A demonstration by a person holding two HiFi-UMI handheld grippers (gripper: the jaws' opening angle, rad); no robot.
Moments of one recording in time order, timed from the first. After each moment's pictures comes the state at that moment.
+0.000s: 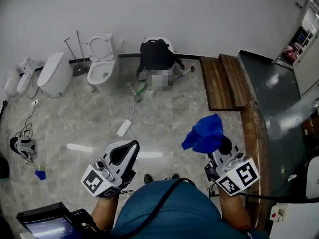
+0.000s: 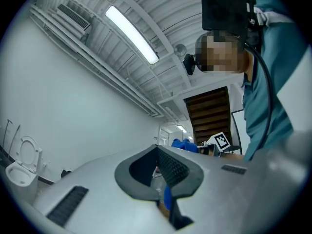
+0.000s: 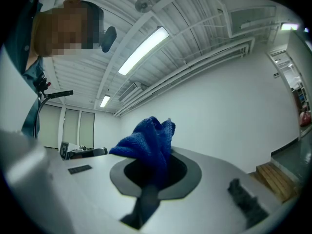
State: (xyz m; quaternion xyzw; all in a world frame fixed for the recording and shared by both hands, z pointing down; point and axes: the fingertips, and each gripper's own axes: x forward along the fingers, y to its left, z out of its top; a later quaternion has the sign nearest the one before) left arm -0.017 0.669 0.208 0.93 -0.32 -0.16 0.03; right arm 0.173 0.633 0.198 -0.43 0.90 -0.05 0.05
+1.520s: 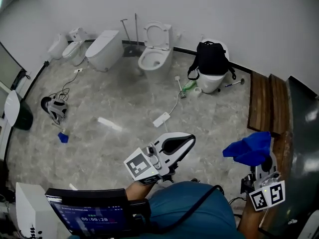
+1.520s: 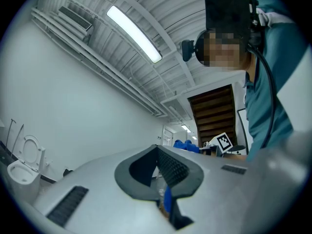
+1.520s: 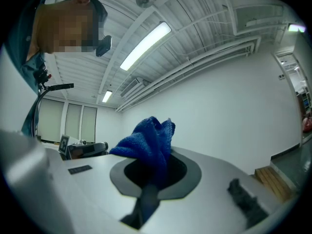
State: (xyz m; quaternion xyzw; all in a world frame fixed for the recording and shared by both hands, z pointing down) left arm 0.002 0.642 0.209 0.93 -0.34 -0.16 0.04; right arm 0.192 0.606 0.203 -0.42 0.91 -0.05 0.02
